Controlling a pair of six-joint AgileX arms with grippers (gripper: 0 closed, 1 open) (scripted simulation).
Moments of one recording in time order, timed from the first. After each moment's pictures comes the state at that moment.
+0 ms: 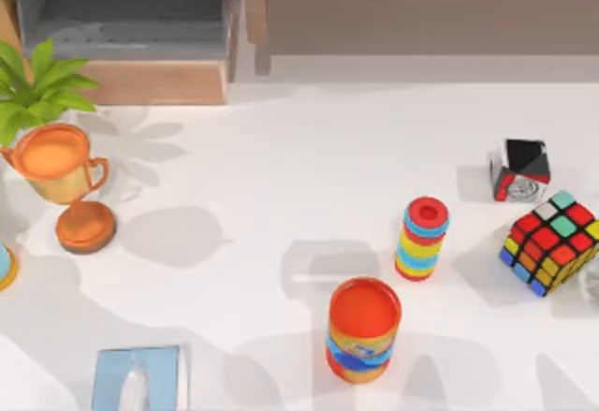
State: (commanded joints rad) left arm 0.39 2.36 1.25 1.07 0.43 1.57; right arm 0.00 0.00 0.00 0.00 0.00 0.00
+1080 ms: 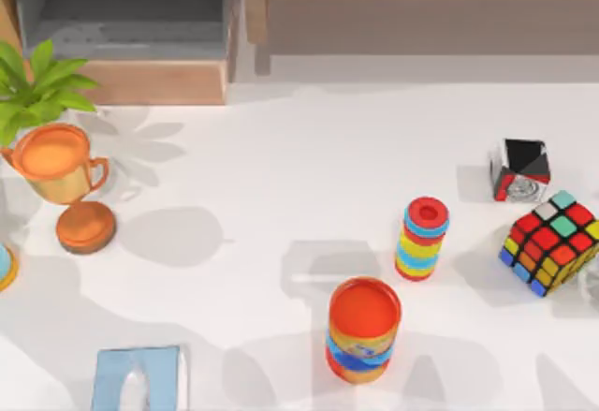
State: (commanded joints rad) left arm 0.39 2.36 1.25 1.07 0.43 1.57; right arm 0.00 0.00 0.00 0.00 0.00 0.00
